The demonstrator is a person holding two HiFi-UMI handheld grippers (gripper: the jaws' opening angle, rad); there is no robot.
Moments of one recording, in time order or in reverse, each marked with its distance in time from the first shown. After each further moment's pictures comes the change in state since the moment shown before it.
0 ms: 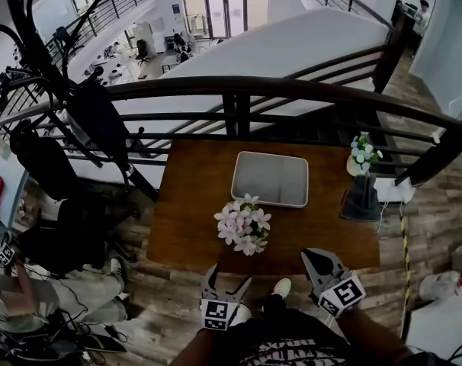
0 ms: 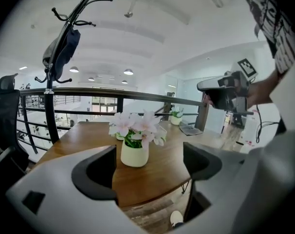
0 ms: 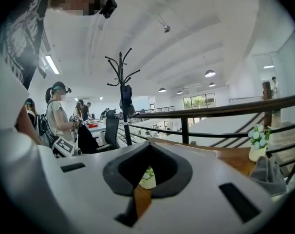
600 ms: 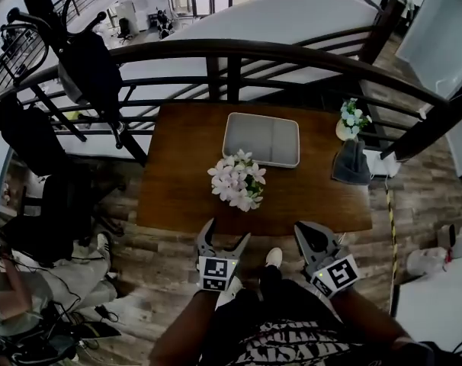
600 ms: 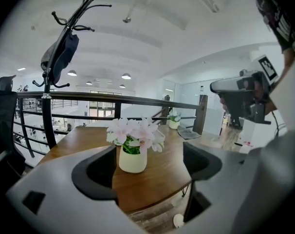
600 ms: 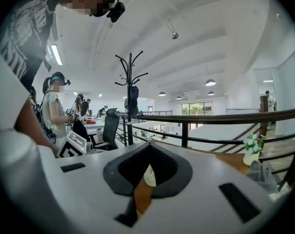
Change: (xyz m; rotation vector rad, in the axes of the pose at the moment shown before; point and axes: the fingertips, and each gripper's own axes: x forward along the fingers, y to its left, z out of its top) left arm -0.004 -0.003 0.006 0.019 -0.047 -0.029; right arm -0.029 0.064 -0.006 -0.088 -0.036 -0.054
